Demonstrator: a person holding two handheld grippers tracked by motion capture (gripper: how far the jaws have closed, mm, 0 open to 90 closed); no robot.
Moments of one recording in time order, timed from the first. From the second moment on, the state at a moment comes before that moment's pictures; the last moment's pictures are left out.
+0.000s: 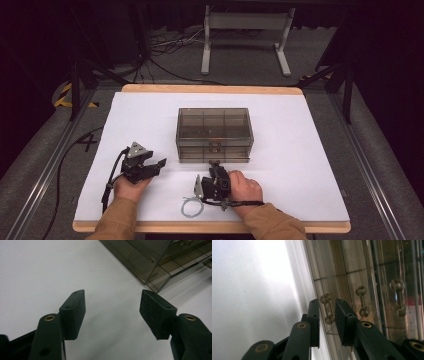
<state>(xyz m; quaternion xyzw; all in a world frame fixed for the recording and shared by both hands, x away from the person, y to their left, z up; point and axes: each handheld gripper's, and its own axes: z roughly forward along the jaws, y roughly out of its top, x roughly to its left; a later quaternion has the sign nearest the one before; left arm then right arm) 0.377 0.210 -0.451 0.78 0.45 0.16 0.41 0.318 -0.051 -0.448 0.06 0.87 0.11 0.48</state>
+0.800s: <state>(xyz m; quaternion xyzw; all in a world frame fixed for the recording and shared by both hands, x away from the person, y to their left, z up) 0.386 0.209 -0.450 0.77 0.45 0.15 0.42 0.336 -0.126 -0.421 0.19 0.88 0.29 0.31</state>
